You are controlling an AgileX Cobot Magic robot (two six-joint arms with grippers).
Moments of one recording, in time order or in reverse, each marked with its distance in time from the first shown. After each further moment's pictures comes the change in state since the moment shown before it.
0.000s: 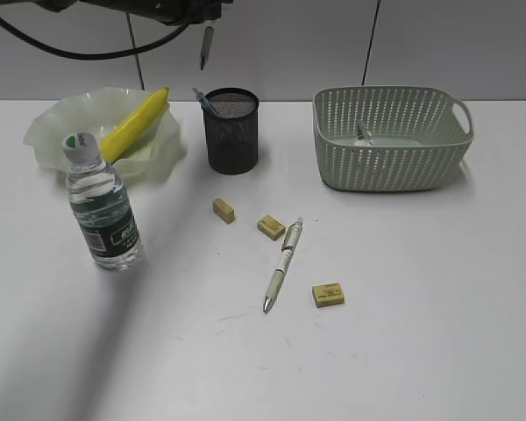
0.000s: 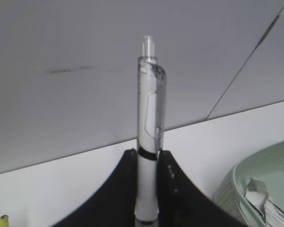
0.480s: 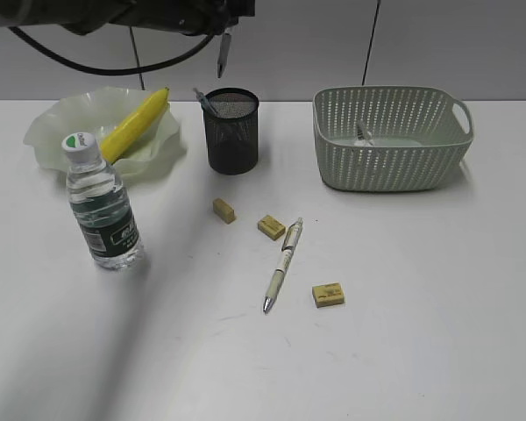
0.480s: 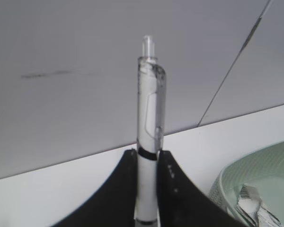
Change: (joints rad) left arm -0.065 -0.004 0.068 -0.002 -0.140 0.008; right arm 0.000 0.000 0.000 -0.001 0.001 0.000
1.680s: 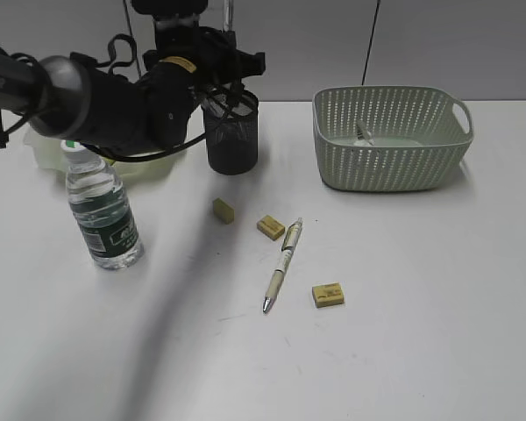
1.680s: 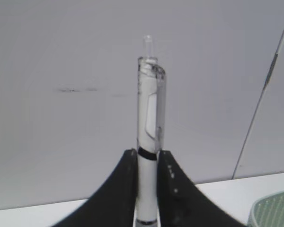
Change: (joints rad) left arm -0.131 0.027 0.372 0.166 -0.808 -0.210; right arm 0.000 0.000 0.000 -0.002 -0.001 0.000
